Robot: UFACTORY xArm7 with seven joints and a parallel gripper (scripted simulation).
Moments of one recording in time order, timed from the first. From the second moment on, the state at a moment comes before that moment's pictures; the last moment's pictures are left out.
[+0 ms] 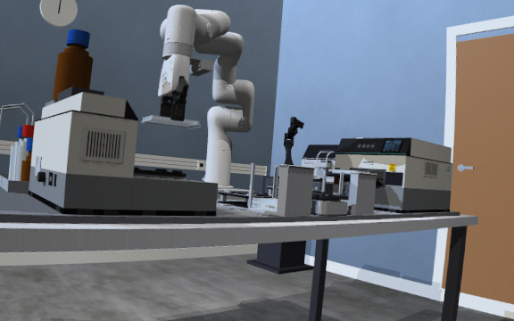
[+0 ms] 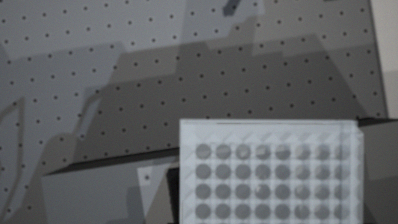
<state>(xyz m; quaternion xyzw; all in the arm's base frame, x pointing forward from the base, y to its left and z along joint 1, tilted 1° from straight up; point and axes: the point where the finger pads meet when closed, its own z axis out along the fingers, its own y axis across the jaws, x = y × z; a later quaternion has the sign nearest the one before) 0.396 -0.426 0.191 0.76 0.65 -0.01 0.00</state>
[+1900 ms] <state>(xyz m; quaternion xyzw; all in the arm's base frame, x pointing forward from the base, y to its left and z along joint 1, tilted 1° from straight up) 0.404 -0.263 0.189 0.90 0.44 0.00 0.00</state>
